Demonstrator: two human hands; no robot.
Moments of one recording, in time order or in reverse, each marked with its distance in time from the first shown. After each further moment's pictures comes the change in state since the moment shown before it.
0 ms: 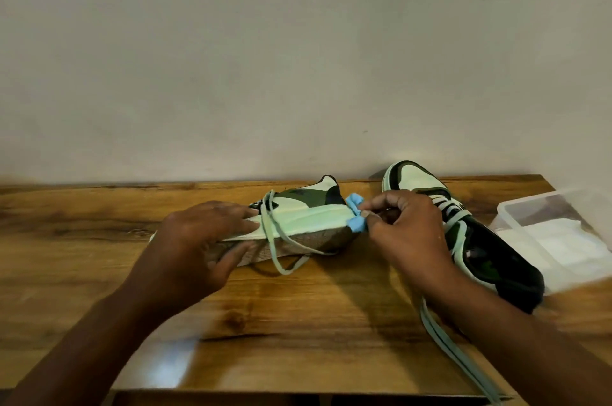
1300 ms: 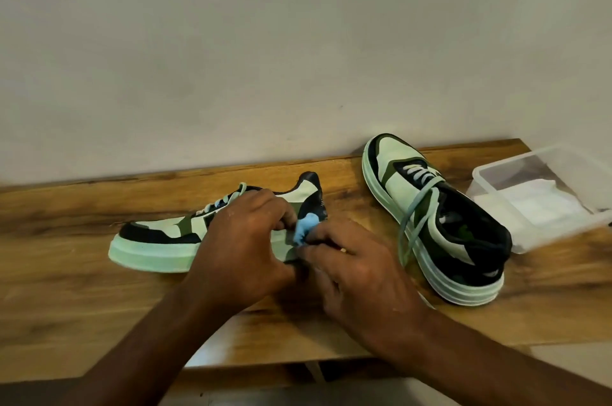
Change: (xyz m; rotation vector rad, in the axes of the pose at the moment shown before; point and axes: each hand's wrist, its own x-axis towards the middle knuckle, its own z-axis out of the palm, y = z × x) left_hand 0.023 0.070 0.050 -0.021 -0.097 -0.066; right_hand -0.088 -0.017 -0.006 -0.247 -0.202 -0.717
